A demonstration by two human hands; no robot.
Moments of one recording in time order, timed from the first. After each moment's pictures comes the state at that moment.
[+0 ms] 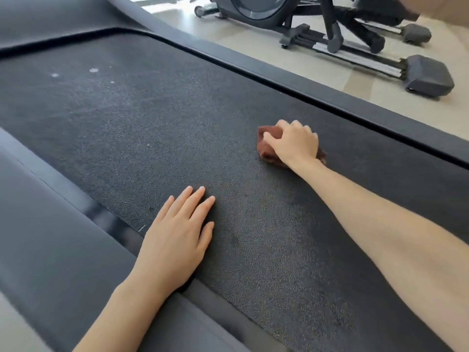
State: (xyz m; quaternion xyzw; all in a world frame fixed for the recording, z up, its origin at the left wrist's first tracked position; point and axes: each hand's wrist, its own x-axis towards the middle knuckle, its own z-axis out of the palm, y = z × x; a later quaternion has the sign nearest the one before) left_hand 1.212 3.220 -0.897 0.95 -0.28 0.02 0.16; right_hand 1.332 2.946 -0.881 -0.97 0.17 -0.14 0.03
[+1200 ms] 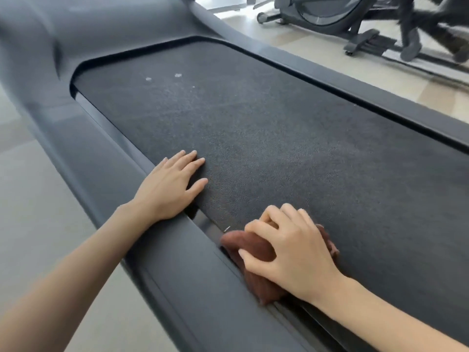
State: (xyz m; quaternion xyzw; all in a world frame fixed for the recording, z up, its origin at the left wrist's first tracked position) left_hand 1.316 3.351 -0.893 0.98 -0.19 -0.01 0.11; right_hand 1.190 3.129 -0.877 -0.97 -0.17 -0.12 0.11
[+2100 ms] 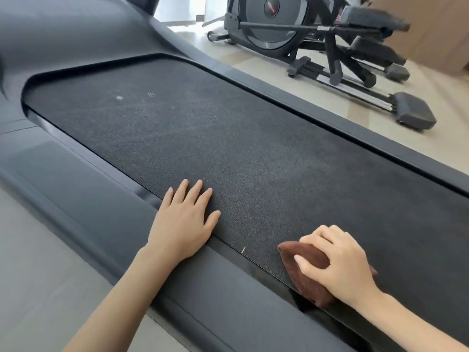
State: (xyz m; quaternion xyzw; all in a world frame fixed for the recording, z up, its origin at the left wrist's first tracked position) left_hand 1.309 3.354 -0.903 0.96 -0.25 0.01 0.10; right_hand 1.161 3.100 -0.880 -0.98 0.02 -0.17 0.08
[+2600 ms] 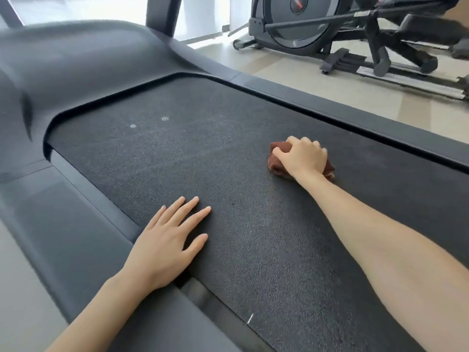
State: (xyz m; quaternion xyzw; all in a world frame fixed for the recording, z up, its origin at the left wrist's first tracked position) left_hand 1.359 3.370 -0.896 0.96 -0.25 -0.01 0.11; right_hand 1.481 3.057 -0.888 -0.97 0.19 -0.17 0.05
